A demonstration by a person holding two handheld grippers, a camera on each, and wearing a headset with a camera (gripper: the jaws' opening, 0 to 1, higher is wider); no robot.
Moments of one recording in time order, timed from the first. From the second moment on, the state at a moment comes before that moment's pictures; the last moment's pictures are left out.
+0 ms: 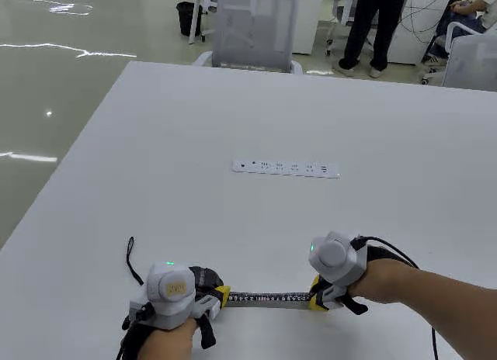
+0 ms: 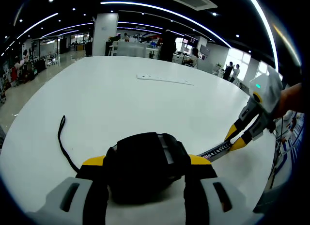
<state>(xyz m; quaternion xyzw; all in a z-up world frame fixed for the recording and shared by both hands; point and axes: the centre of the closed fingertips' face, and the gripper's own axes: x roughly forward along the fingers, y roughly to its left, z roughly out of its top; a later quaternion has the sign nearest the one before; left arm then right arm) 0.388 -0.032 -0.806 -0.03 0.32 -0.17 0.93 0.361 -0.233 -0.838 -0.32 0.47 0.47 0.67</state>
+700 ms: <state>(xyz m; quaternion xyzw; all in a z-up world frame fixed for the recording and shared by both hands) 0.388 -0.032 -0.807 -0.03 0.32 -0.17 0.93 0.359 -0.217 -0.837 -0.32 0.47 0.48 0.67</state>
